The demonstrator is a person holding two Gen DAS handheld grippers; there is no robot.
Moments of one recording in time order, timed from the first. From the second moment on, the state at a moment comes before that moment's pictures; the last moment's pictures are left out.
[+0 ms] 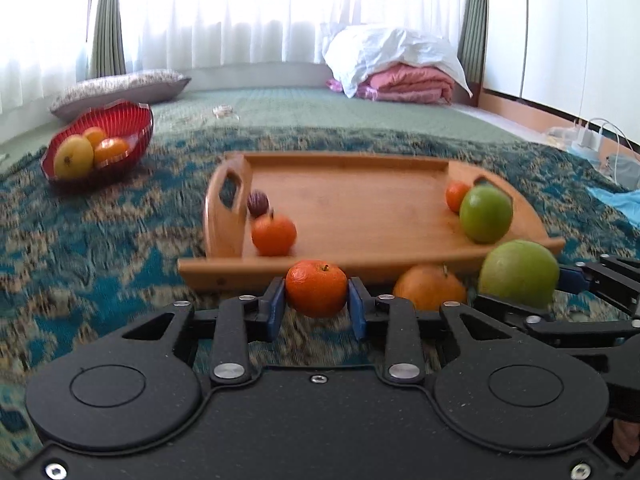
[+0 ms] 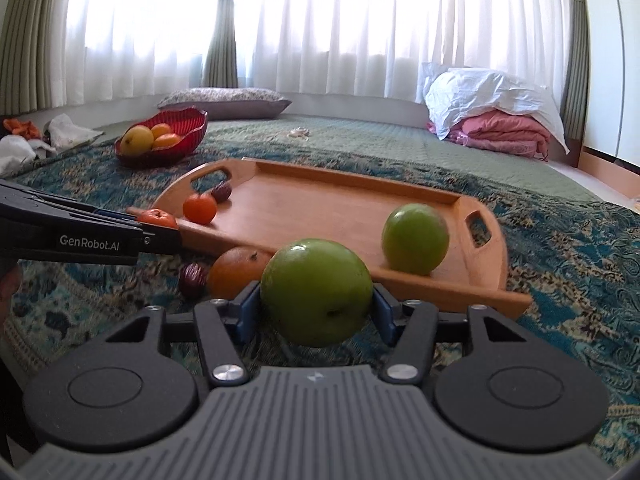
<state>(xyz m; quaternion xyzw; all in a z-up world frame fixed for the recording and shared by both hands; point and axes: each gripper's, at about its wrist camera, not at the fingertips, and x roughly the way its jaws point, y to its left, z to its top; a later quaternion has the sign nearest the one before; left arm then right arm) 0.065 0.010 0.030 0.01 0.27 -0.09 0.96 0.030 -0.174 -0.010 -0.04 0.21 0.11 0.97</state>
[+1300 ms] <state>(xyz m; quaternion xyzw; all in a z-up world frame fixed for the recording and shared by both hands) 0.290 0.026 0.038 0.00 0.37 -0.05 0.93 0.265 -0.235 0.009 0.04 0.38 0.03 0.92</state>
